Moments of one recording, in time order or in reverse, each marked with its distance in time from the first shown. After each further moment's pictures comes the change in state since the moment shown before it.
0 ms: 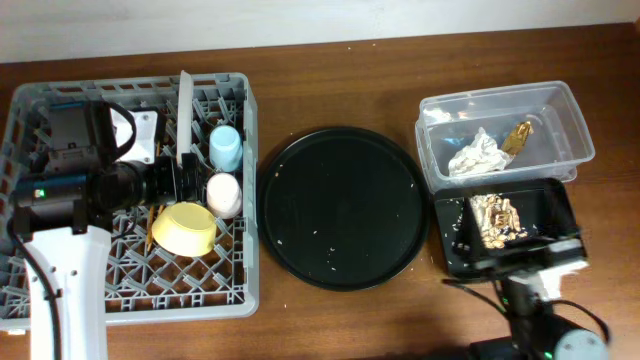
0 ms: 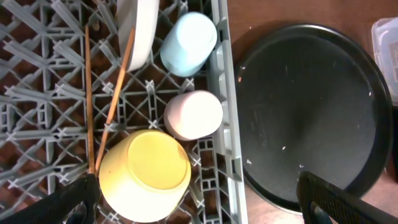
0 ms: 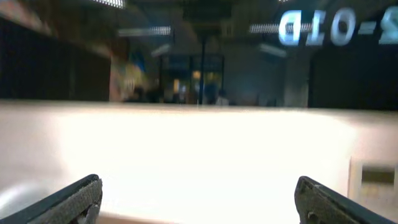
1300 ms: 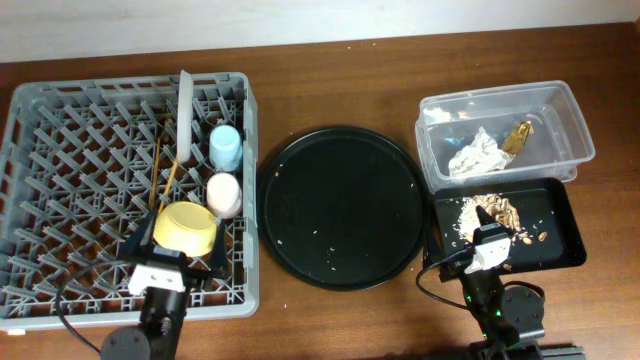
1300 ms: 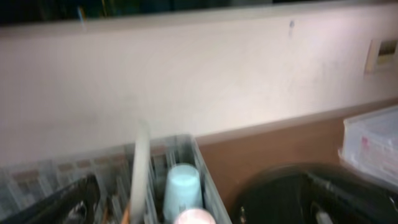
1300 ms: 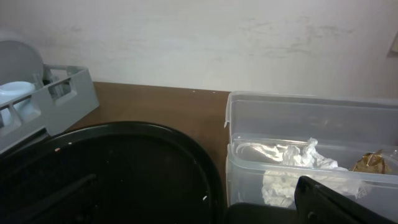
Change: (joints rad) left arm -0.058 -1.189 -1.266 1.275 0.023 -0.003; right arm 0.000 -0.099 -0.269 -0.282 -0.027 0.000
